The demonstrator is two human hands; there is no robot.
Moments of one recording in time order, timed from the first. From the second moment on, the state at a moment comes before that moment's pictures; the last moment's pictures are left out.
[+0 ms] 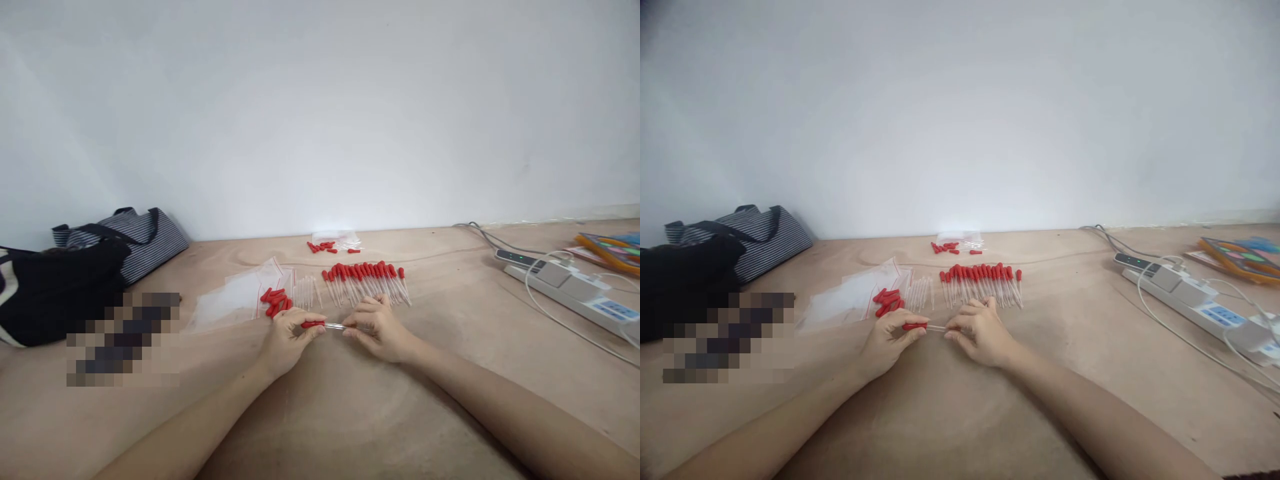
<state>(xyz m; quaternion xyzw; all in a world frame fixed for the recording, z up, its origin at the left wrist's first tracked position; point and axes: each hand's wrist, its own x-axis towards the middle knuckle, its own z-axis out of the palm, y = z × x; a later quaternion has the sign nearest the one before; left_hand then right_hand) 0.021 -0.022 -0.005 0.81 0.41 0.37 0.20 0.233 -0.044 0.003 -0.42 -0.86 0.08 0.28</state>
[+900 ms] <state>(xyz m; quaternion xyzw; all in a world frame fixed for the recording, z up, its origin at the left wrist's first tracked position) -0.045 0.026 0.011 0.74 0.62 0.26 0.02 0.162 0.033 -0.010 -0.66 -0.71 0.03 0.24</state>
